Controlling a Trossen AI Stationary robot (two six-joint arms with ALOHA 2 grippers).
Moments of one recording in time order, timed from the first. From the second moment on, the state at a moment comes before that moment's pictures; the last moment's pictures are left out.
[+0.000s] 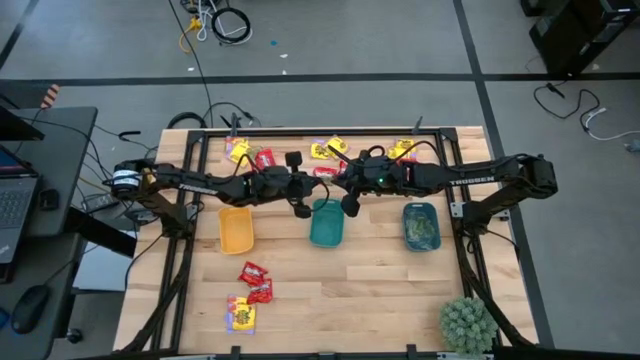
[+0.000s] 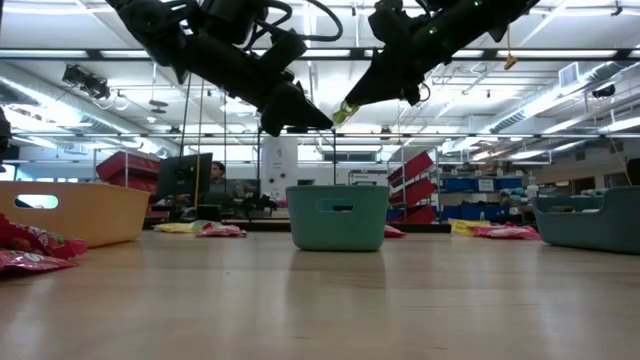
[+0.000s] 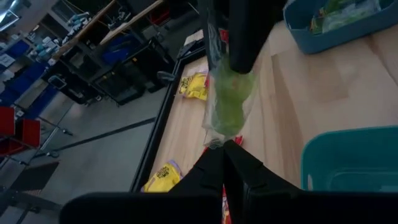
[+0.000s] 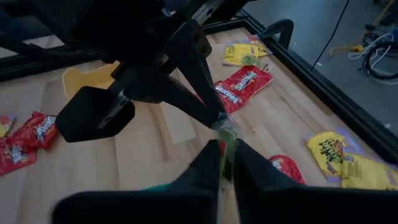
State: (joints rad) left arm 0.13 1.54 0.82 0.40 -0.29 0.50; right arm -0.12 1.43 0.96 -0.04 0.18 0.16
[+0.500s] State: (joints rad) left arm 0.13 1.51 0.82 0.33 -0.33 0.43; right arm -0.12 1.31 0.96 -0.18 0.18 0.15
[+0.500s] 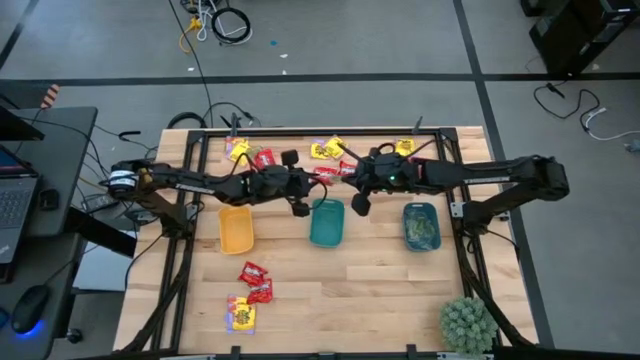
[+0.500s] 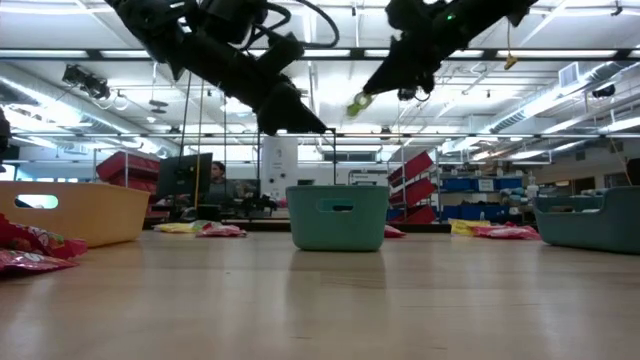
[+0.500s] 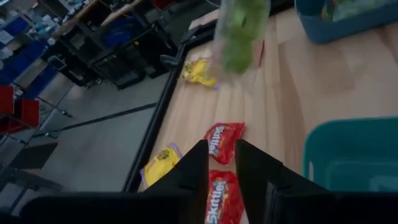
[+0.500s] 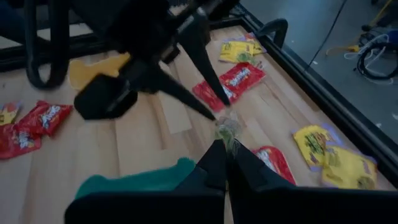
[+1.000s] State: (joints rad) left arm 0.18 1.41 0.74 0.34 -0.11 0.31; right arm 0.00 1.11 1.07 -1.18 0.00 0.56
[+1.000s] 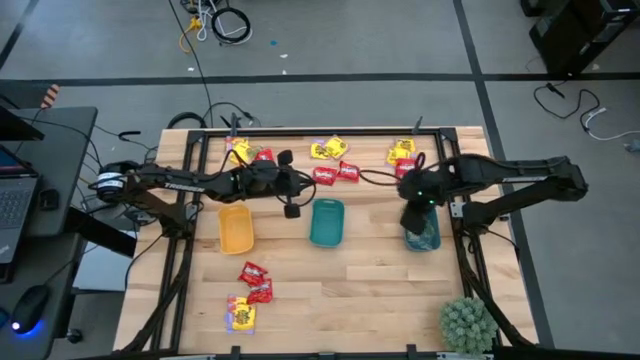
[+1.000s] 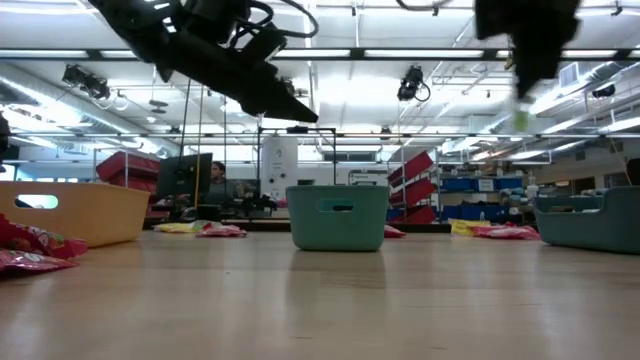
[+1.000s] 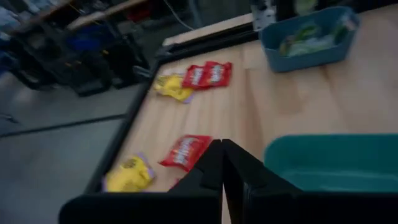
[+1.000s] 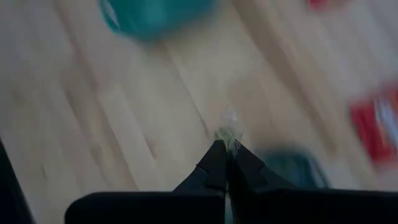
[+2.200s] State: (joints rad) left arm 0.31 1.28 0.73 0.02 -0.02 0.16; right arm -0.04 1.19 0.77 -1.09 -0.09 0.58
